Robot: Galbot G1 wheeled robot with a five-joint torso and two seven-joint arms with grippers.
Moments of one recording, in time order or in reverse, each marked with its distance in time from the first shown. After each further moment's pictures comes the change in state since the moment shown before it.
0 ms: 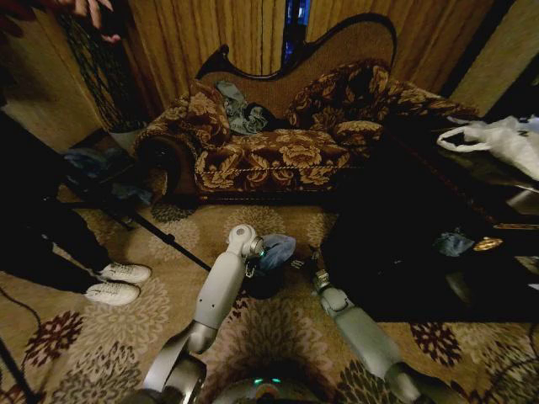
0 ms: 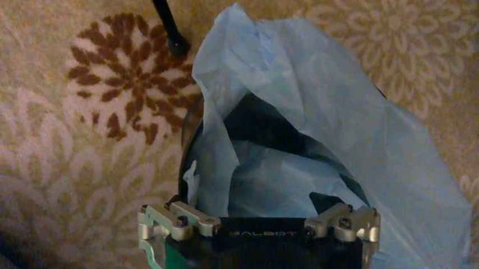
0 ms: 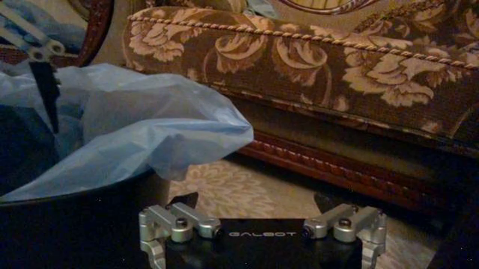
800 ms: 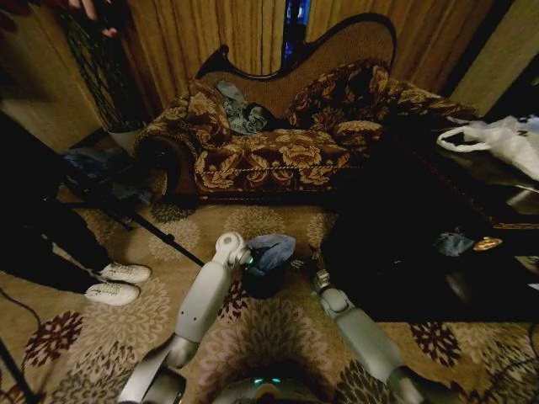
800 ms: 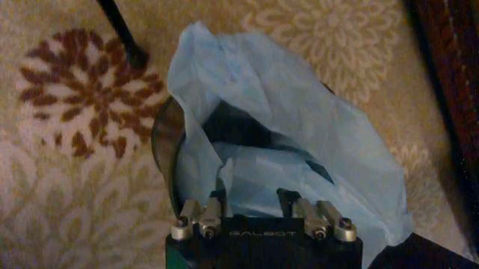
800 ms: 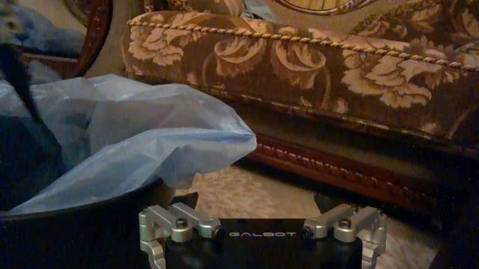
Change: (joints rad) left arm 0.048 0.079 0.020 -0.143 -0.079 0.076 0.076; right arm -0.018 0.001 0.015 0.036 0.002 -0.019 0.001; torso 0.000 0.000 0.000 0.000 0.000
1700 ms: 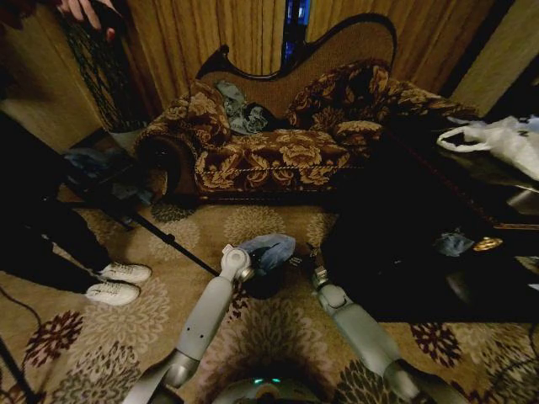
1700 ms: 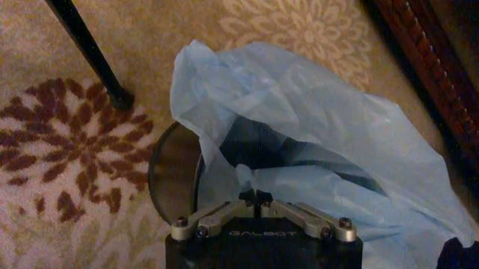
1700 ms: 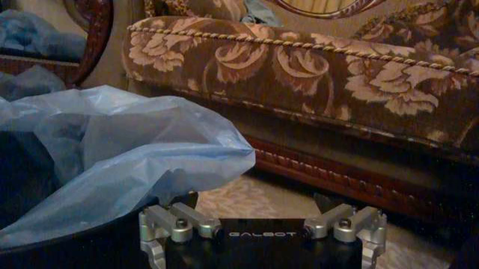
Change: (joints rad) left arm 0.130 0.050 0.042 -0.009 0.233 0.102 0.289; right arm 0.039 -0.004 -0.029 -0.004 0.026 -0.016 -0.002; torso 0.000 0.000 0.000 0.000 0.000
